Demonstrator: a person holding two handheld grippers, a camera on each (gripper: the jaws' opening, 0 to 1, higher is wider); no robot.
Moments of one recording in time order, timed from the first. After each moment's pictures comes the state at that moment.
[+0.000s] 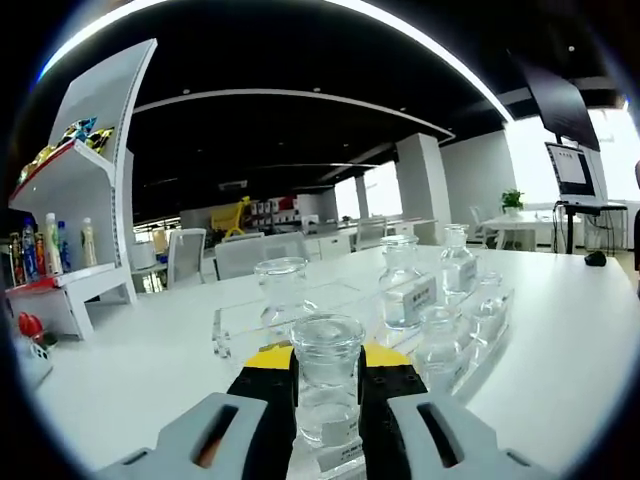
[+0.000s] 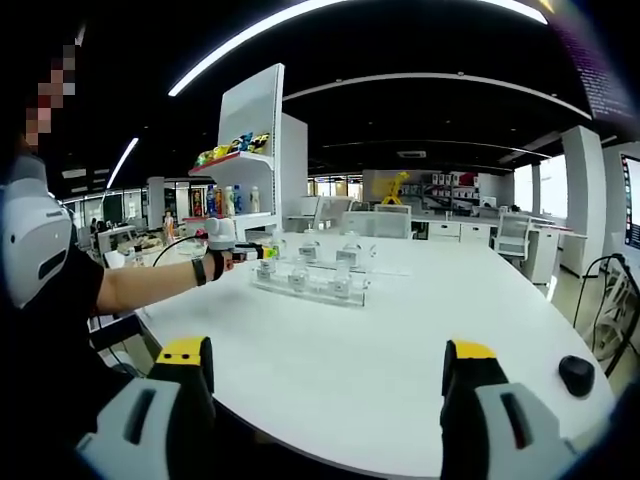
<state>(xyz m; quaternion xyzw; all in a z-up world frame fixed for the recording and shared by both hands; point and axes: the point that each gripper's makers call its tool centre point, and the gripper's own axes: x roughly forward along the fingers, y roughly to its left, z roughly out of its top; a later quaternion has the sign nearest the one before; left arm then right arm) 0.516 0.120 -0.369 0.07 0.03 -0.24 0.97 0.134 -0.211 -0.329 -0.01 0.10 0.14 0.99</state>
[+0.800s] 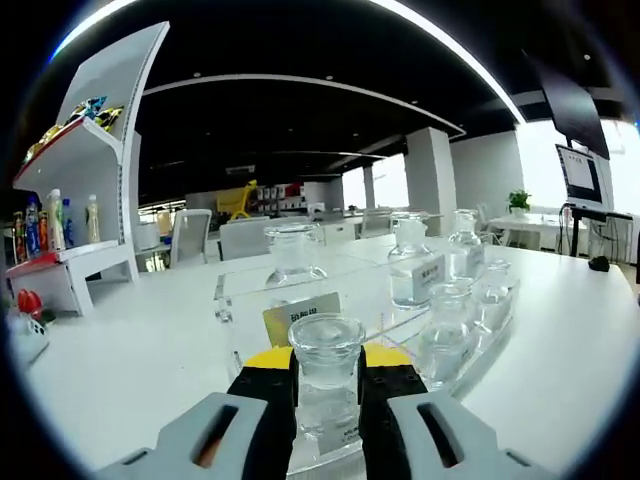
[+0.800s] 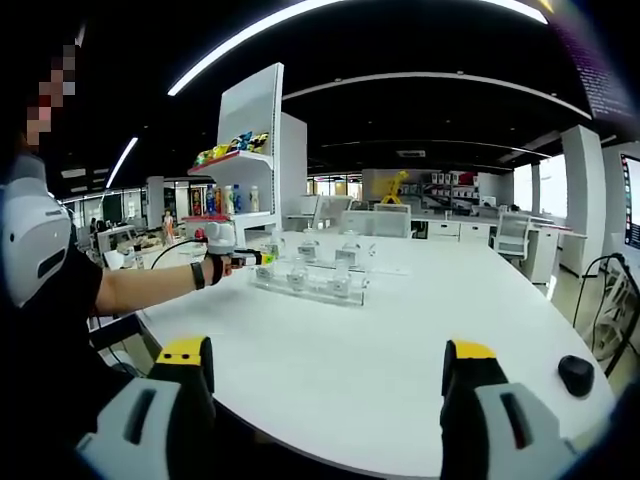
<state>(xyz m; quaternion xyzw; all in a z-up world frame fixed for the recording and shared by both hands) 0.521 0.127 -0.392 0.05 0.06 -0.23 0.97 0.135 -0.212 -0.329 -0.02 0.10 0.14 0.99</state>
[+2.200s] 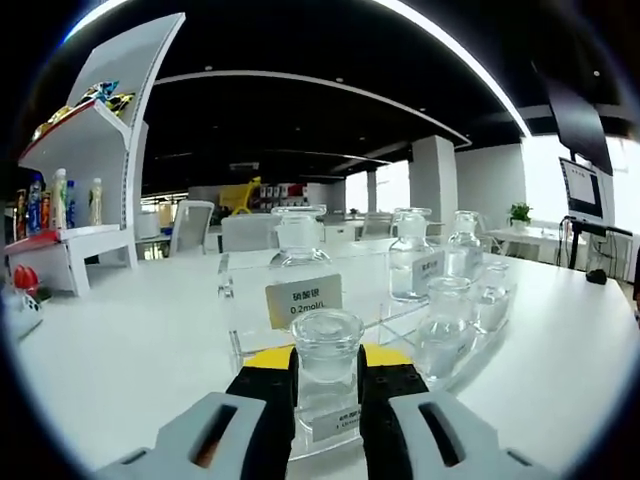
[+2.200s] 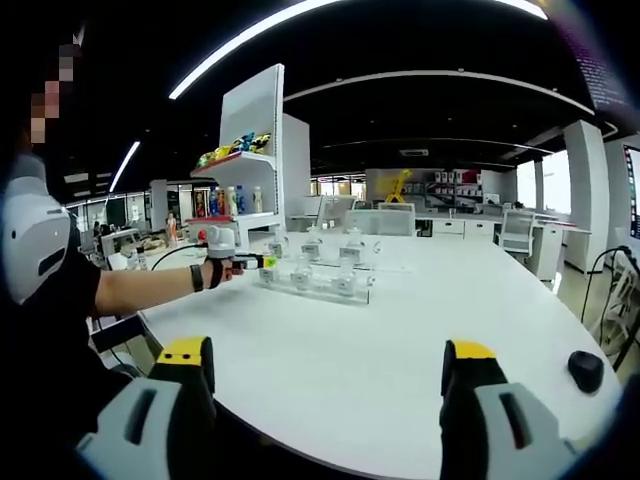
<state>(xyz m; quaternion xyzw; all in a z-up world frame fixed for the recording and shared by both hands) 0.512 0.129 -0.405 0.01 0.06 -0.23 0.97 0.141 -0.207 -0.340 -0.01 0.10 0.15 0.98</state>
